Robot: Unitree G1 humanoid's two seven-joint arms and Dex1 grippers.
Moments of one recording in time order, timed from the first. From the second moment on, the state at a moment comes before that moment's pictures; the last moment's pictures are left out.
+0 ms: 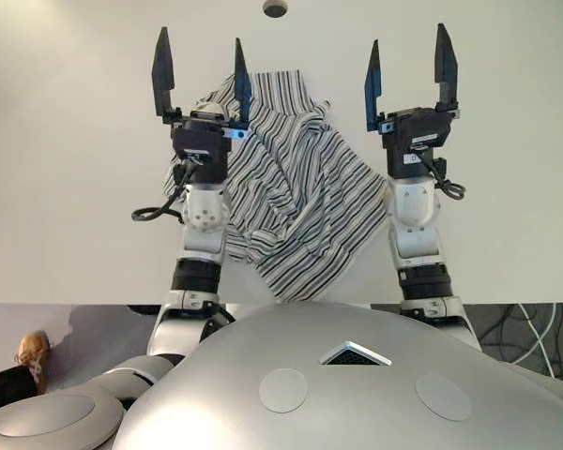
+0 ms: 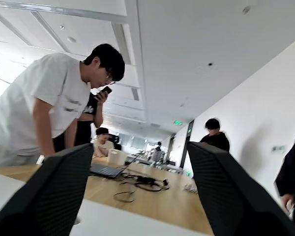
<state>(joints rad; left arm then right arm) 0.00 0.03 -0.04 0.23 0.24 -0.94 0.14 0.01 0.00 0.11 0.11 -0.29 -0.72 -0.08</state>
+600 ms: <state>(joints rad) 0.03 0.04 -0.03 0.19 0.20 -0.90 0.12 0.01 -0.03 0.17 0.12 -0.11 -0.69 0.06</state>
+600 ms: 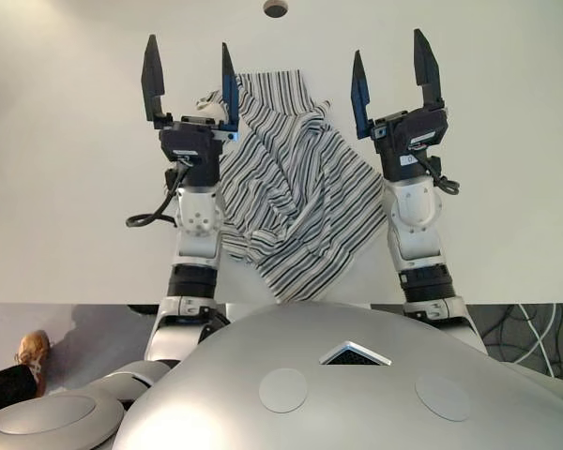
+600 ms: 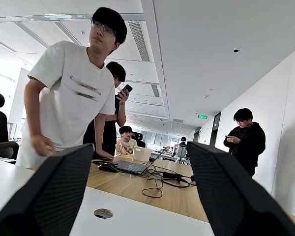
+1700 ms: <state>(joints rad) 0.20 0.37 -0.09 0.17 0.33 -0.79 -0.15 -0.15 -0.21 0.15 0.15 -0.29 -0.55 0.12</state>
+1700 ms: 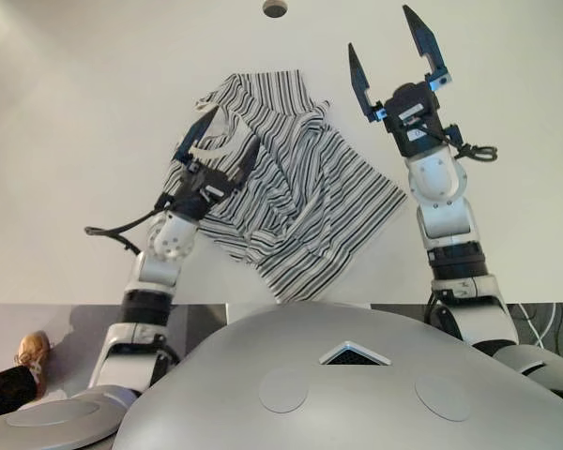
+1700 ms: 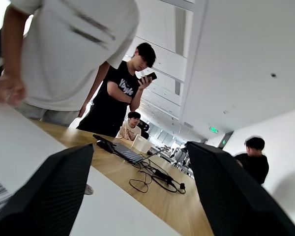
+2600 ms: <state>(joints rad) 0.13 0.72 -0.15 0.16 0.66 -0.52 -0.18 -0.87 -0.11 0.57 1.27 -0.67 -0.51 0.15</state>
